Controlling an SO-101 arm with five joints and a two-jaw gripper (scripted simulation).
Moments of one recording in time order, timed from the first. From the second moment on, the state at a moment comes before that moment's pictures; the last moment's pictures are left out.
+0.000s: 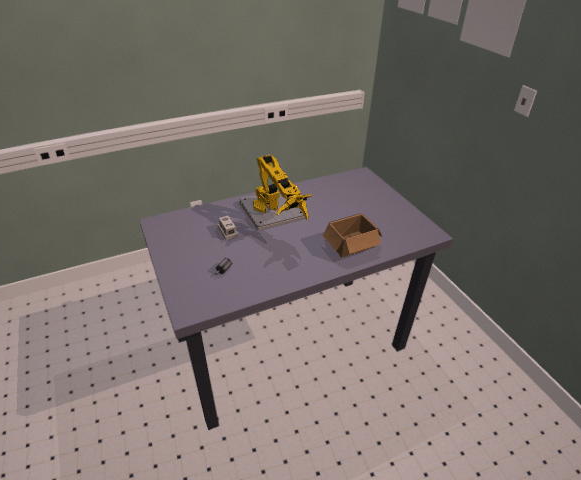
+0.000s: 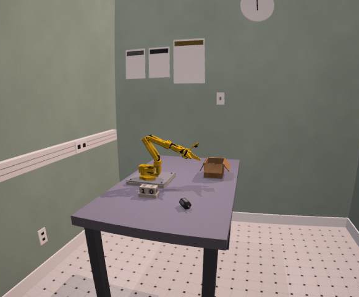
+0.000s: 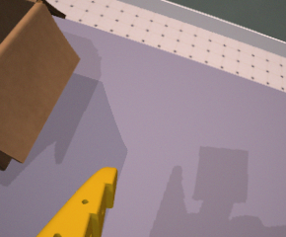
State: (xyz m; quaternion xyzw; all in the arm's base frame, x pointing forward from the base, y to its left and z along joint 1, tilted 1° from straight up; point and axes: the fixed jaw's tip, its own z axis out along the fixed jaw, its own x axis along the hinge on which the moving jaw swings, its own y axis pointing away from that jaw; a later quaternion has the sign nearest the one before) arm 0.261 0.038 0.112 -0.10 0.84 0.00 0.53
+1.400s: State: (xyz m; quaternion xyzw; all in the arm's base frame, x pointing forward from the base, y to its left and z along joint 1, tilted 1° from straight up) arm 0.131 -0.123 0.076 -0.45 0.86 -0.24 0.08
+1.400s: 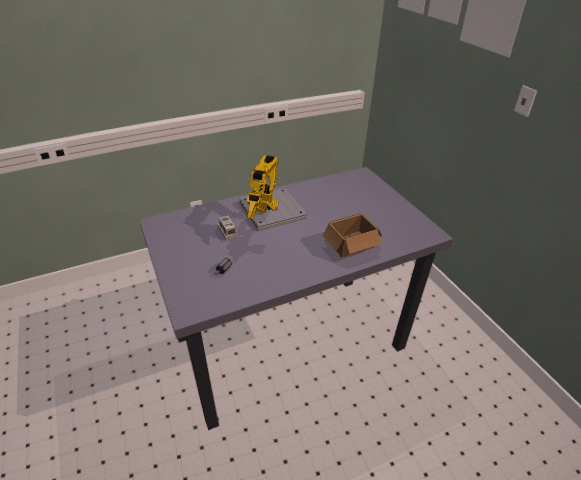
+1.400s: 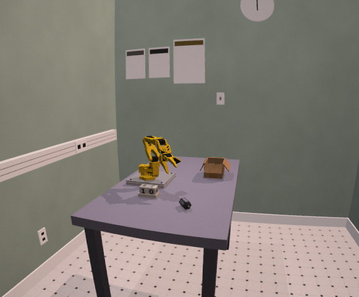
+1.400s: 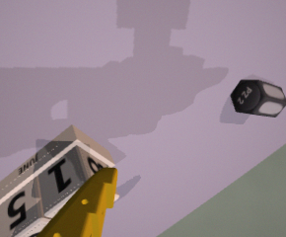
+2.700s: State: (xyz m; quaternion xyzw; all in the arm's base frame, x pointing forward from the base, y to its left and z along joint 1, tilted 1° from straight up) arm 0.051 -0.122 0.080 -0.60 0.79 -0.12 -0.02
